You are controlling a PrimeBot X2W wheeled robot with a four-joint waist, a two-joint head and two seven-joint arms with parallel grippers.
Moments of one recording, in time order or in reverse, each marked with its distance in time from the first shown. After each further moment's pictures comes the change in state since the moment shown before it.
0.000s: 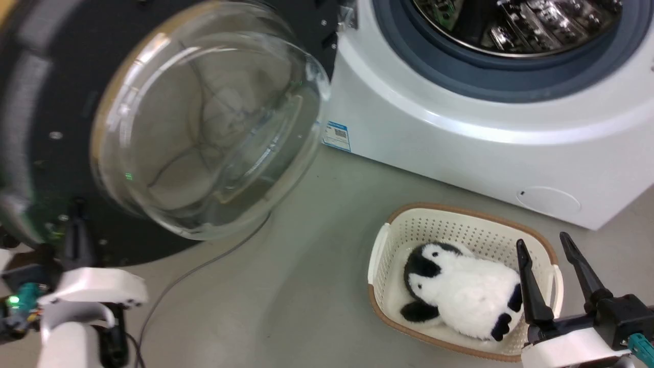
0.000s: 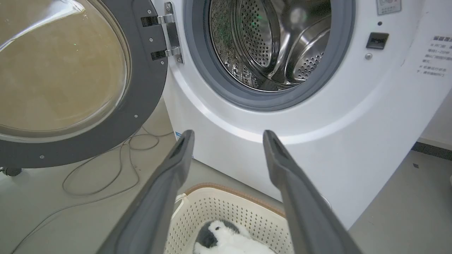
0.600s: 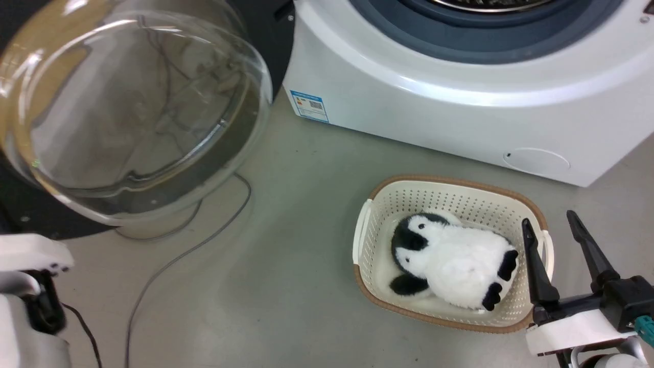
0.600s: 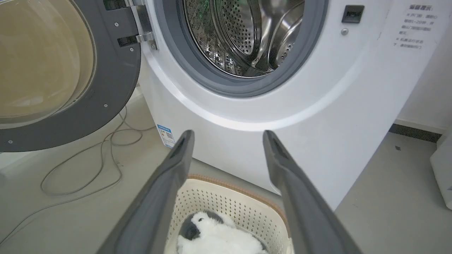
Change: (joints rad) left arm -0.175 0.080 0.208 0.171 0.000 -0.019 0.000; right arm -0.060 -0.015 -0.003 0.001 -0.015 0.000 0.000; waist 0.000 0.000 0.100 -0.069
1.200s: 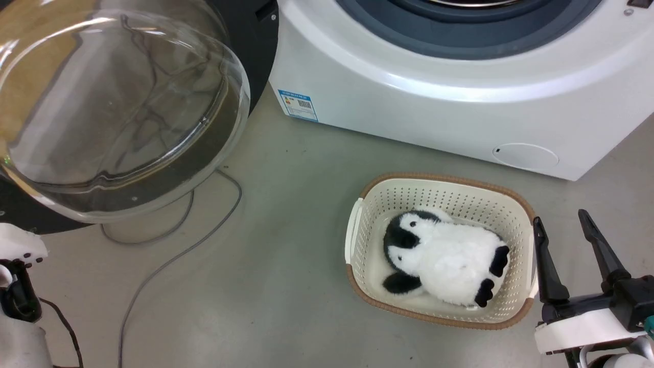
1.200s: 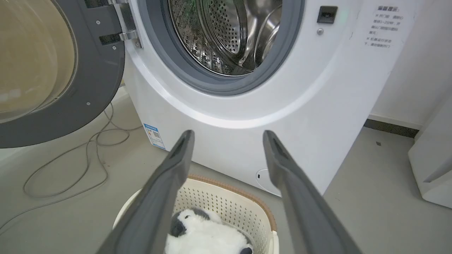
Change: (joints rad) left arm -0.093 0.063 0.063 0.140 0.026 -0.034 0.000; right arm -0.002 -0.008 -0.029 -0.001 -0.001 0.000 0.000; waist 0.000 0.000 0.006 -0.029
